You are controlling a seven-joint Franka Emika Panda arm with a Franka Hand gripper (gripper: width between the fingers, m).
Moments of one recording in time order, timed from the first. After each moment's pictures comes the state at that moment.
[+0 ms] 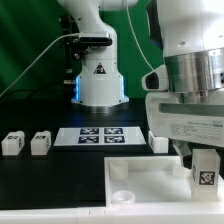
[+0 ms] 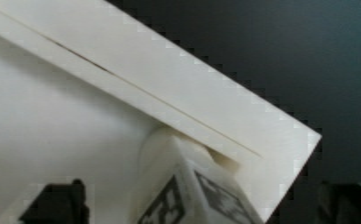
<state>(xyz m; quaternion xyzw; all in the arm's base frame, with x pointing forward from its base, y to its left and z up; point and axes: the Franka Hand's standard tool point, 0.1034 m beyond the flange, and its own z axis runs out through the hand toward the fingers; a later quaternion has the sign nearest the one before) 0.624 0.128 0.061 -0.88 0.47 -0.03 0.10</state>
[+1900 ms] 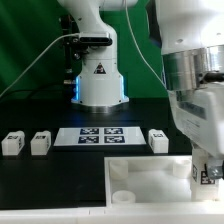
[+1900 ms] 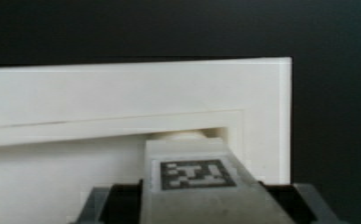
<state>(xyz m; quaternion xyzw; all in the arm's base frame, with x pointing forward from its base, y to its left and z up) 0.630 0.122 0.063 -0.63 0.77 0.00 0.12</state>
